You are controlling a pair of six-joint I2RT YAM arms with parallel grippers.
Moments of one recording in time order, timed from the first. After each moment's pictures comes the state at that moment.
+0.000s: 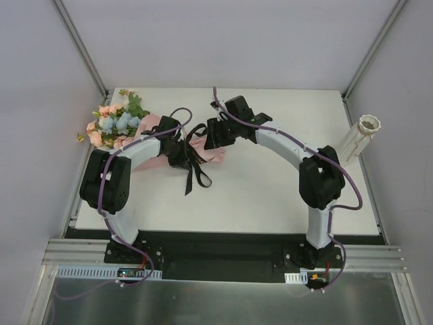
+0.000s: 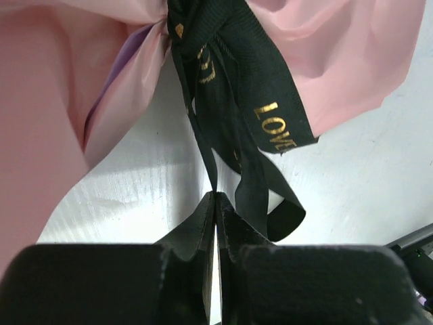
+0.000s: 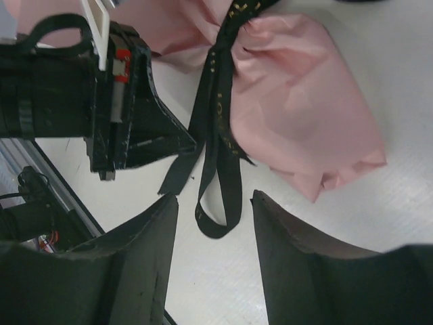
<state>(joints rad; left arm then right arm) -0.31 1.75 1.11 -0.50 0.33 -0.51 0.64 1.92 1.61 -0.51 -0.40 0.30</state>
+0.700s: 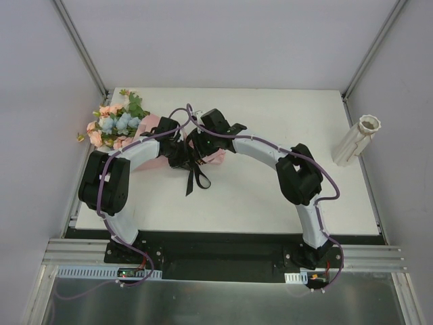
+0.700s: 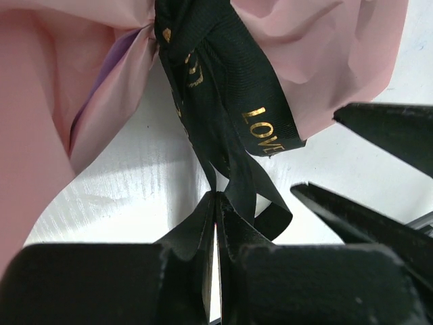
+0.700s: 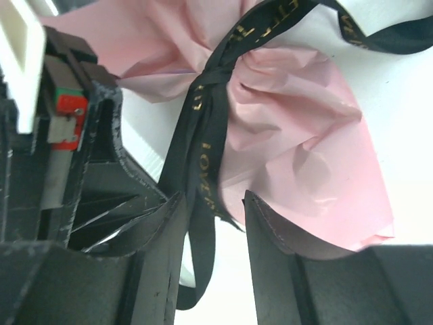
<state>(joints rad) -0.31 1.73 1.07 -0.47 0.36 -0.53 0.78 2.12 1.70 -0.41 -0.20 0.20</state>
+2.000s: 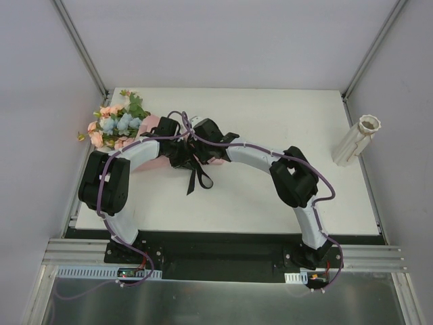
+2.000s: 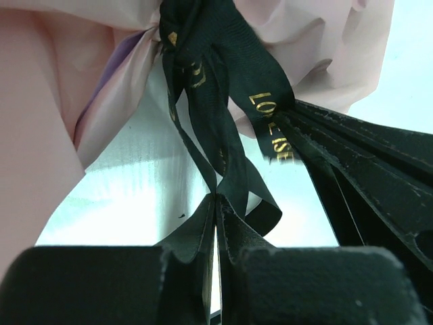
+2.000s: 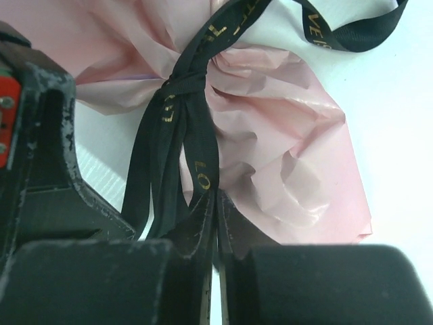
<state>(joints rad) -0.31 1.73 1.07 -0.45 0.40 -0.60 0.86 2.14 1.65 -0.33 0.07 0.12</state>
